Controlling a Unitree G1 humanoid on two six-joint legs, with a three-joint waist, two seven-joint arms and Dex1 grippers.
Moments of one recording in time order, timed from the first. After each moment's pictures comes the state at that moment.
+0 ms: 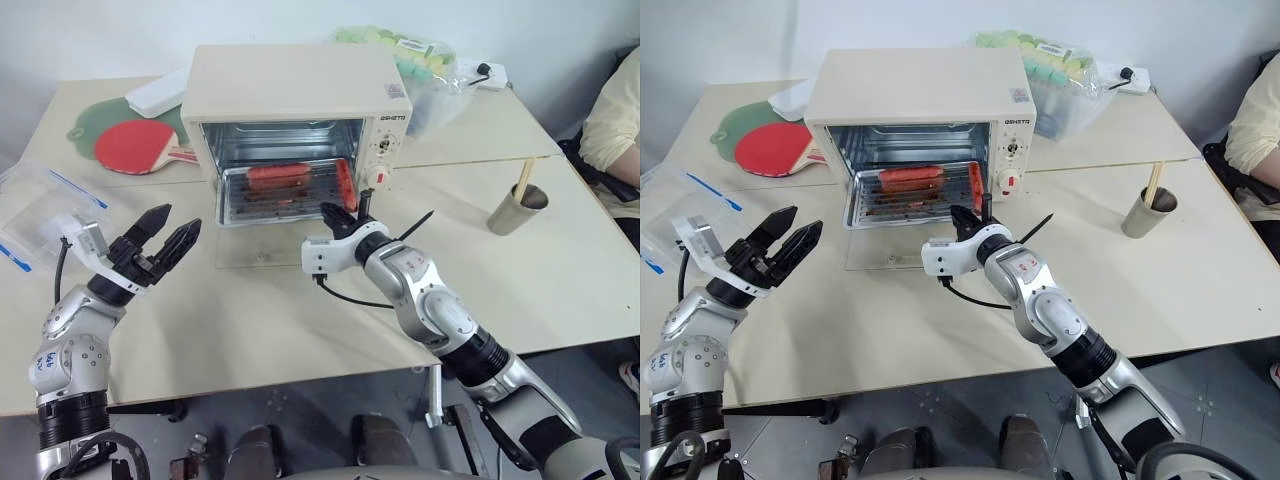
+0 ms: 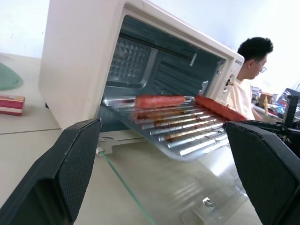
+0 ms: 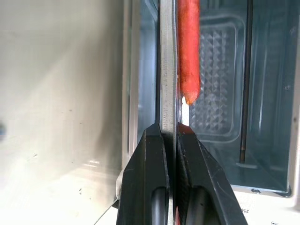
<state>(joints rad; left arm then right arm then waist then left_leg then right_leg) -0.27 0.52 0.46 0.06 -0.76 0.31 -0.80 -0.68 -0.36 0.56 -0.06 -0.96 0.20 0.40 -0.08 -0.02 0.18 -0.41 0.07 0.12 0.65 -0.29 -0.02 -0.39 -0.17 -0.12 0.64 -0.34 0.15</state>
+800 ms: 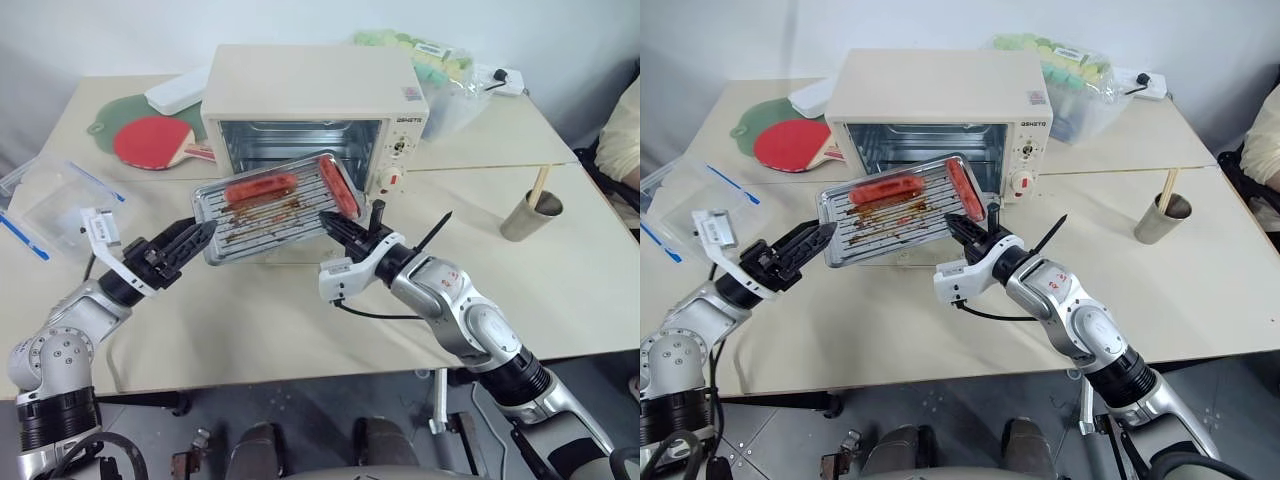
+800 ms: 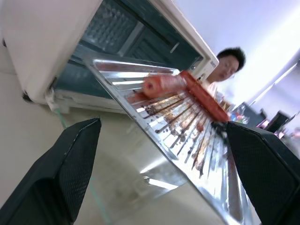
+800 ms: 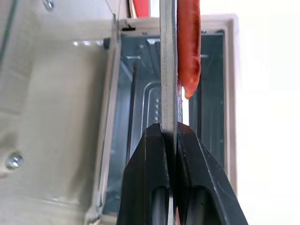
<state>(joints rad) -0.30 0.55 0.47 -0.07 -1.09 0.85 -0.54 -0.57 -0.48 0.45 -0.22 -0.91 -0.09 0.36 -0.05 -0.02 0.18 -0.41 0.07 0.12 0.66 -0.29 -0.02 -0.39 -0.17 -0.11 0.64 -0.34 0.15</state>
